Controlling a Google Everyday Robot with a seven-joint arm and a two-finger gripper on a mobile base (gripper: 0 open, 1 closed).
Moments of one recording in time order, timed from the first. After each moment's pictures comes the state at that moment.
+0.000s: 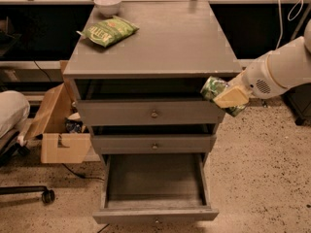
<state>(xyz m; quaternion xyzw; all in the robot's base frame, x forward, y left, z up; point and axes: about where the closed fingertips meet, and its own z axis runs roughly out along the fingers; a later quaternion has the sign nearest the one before) 0.540 -0.192 0.858 -0.43 0.84 0.09 0.31</state>
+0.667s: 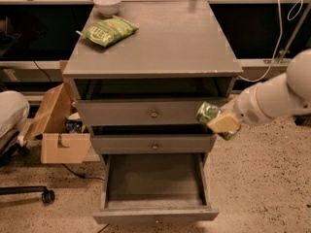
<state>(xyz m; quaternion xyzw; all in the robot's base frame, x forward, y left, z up) 0.521 -0.186 0.787 -0.43 0.85 0.11 0.29</state>
